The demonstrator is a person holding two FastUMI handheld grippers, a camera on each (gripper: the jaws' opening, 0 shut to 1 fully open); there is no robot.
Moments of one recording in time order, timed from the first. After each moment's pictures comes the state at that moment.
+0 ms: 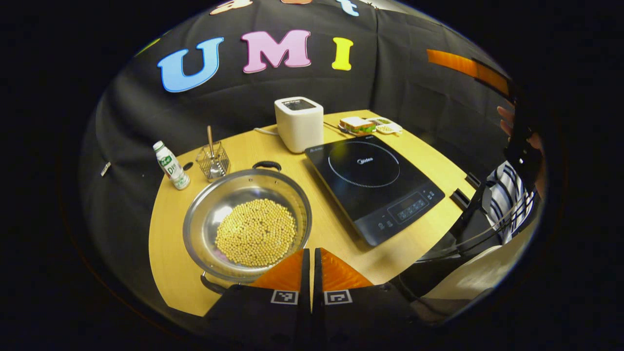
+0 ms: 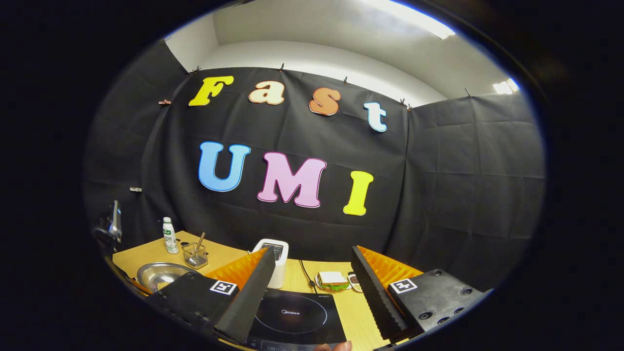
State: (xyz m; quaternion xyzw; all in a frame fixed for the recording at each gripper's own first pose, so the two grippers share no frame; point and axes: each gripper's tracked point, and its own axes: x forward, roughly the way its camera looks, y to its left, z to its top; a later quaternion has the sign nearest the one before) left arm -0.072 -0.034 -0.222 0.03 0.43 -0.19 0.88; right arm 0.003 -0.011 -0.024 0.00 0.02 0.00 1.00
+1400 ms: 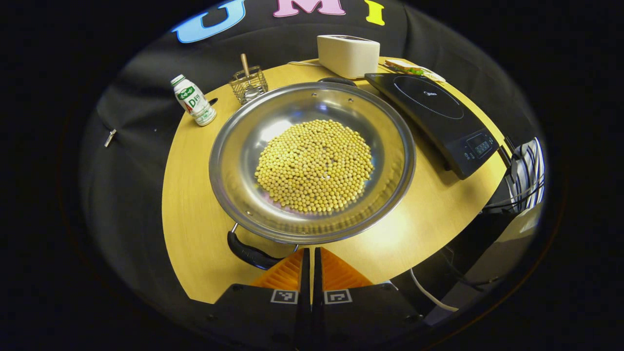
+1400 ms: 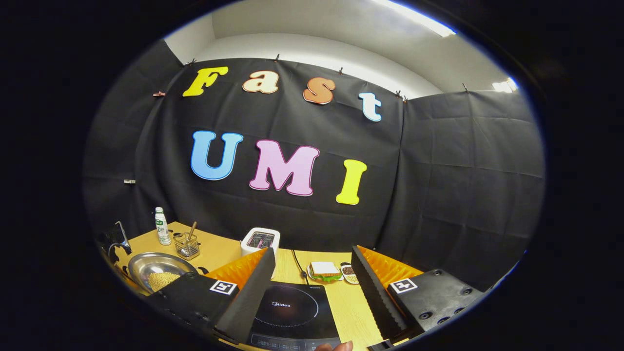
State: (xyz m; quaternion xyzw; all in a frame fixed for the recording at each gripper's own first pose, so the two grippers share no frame) left arm -0.082 0.112 -0.332 0.08 0.56 -0.14 0.81; right arm 0.003 -0.028 -0.044 -0.01 0.05 -0.02 1.00
